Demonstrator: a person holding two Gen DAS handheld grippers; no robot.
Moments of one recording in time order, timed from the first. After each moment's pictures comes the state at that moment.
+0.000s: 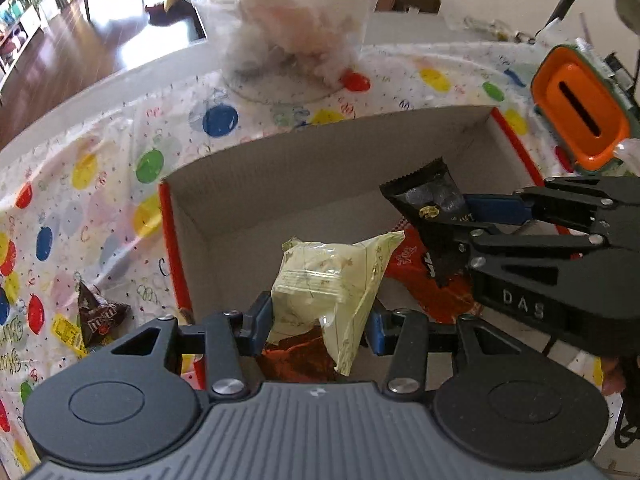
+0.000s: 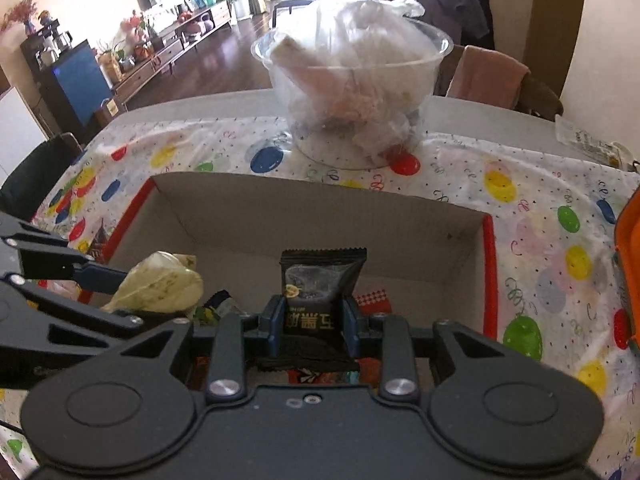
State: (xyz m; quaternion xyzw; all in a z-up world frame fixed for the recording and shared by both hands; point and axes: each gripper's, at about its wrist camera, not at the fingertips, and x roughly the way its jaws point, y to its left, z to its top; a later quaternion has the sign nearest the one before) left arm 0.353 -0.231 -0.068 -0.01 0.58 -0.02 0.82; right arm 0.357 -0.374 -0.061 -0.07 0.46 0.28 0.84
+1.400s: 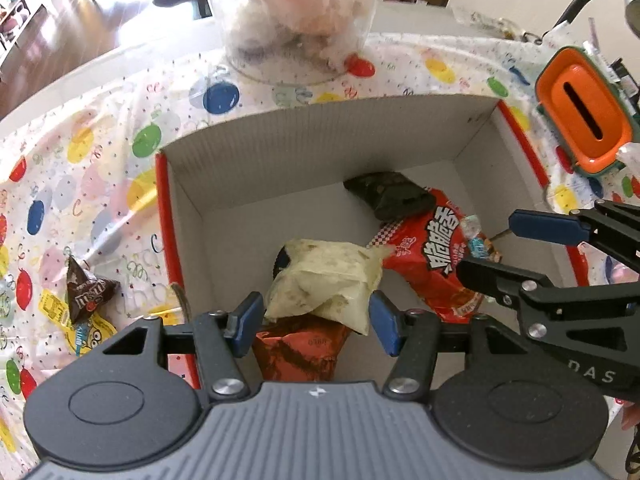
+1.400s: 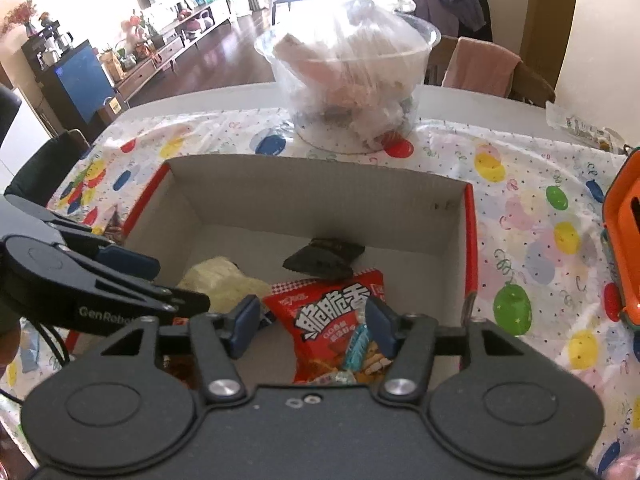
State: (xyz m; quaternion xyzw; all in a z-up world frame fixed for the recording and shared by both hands) left arm 0.343 -0.226 -0.066 -0.03 0.58 -0.03 0.81; right arm 0.332 -0.395 -0.046 -0.06 0.46 0.28 0.84
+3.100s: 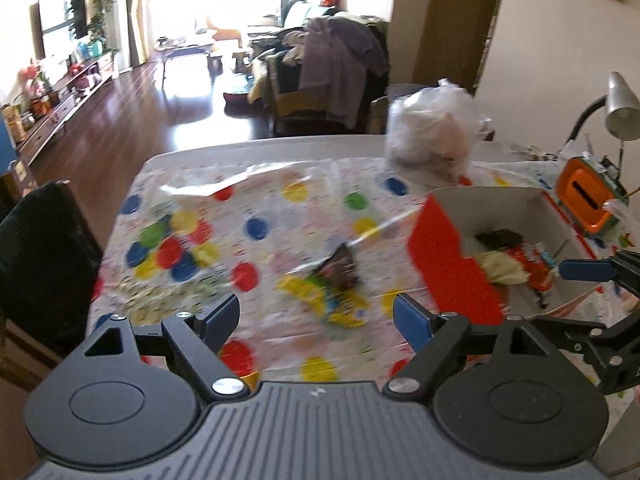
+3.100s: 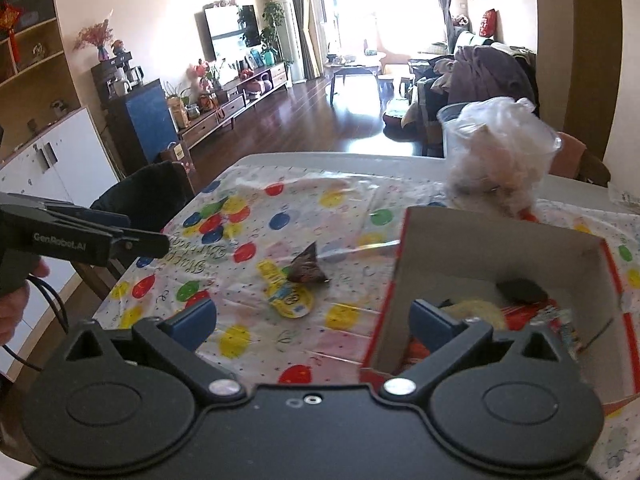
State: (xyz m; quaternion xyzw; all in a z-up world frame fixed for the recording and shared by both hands) left arm 0.135 0.009 0.008 -0.05 0.39 0.03 0.92; right arm 0.171 -0.242 0.004 -0.04 0.35 0.34 0.87
